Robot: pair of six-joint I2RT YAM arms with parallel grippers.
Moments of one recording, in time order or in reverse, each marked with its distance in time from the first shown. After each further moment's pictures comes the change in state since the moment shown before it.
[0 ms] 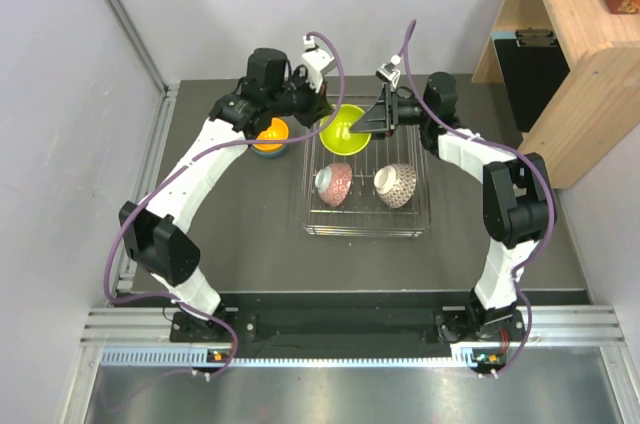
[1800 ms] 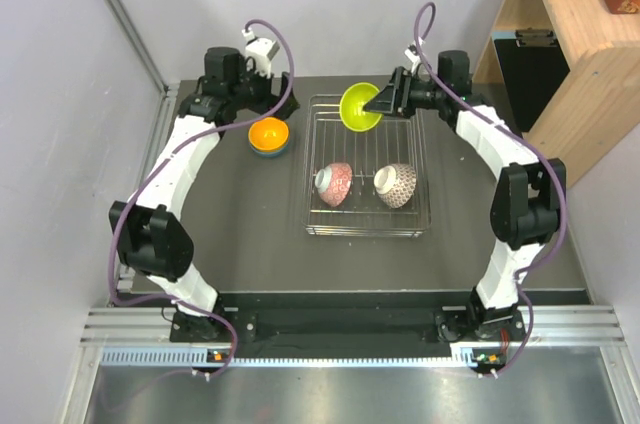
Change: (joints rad) left arm 0.239 -0.003 -0.069 0.053 -0.052 -0.126; right arm -0.089 -0.027 0.227 -0.761 0.383 -0.591
